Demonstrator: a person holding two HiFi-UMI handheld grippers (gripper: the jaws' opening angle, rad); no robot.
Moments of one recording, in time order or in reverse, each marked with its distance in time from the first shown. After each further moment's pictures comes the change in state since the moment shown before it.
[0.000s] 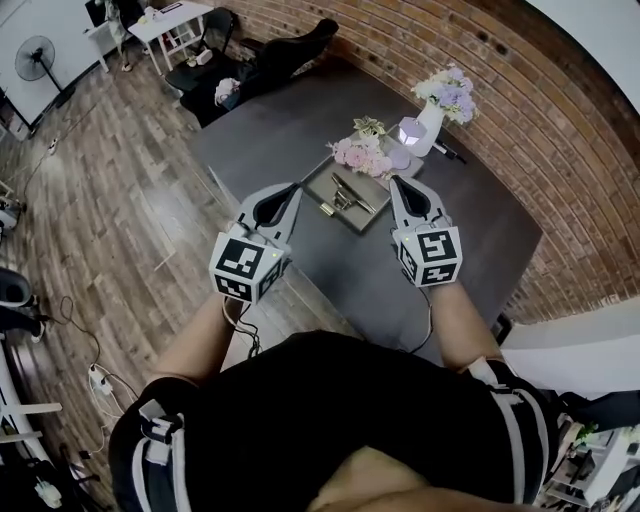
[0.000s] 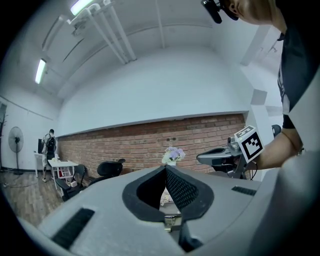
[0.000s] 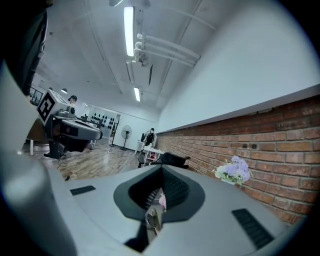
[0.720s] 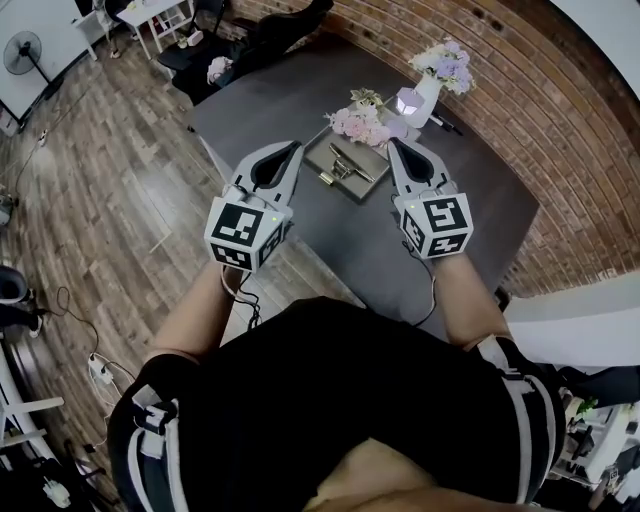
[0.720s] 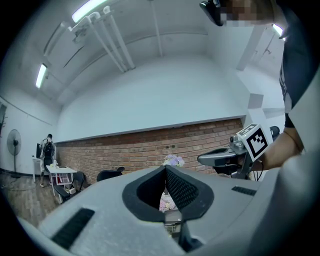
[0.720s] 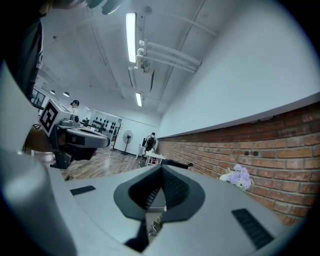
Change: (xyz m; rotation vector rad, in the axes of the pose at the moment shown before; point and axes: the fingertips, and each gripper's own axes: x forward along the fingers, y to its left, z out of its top) left arm -0.017 -0.002 0.029 0.026 -0.081 -0.004; right arm -0.017 0.024 0.043 0.003 -0.060 0.015
